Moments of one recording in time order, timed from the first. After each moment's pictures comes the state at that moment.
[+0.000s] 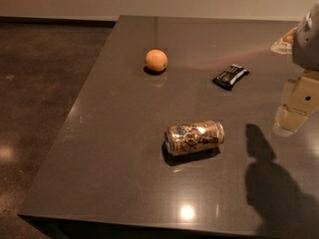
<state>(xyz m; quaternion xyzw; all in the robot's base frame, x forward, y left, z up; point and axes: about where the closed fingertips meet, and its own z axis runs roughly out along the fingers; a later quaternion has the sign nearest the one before) 0.438 -0.217 0.976 -0.60 0.78 -0.03 0.16</state>
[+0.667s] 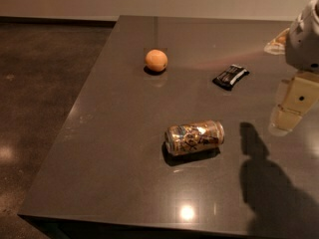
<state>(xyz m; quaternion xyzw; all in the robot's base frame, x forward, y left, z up) 0.443 -0.206 0.973 -0.62 0.77 -0.03 0.16</state>
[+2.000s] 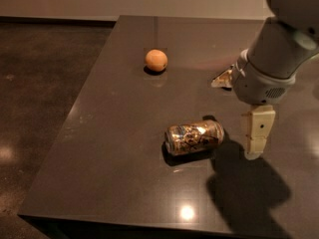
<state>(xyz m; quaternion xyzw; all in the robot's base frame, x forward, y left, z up) 0.449 -0.157 0.890 -0.76 0.64 0.01 0.10</state>
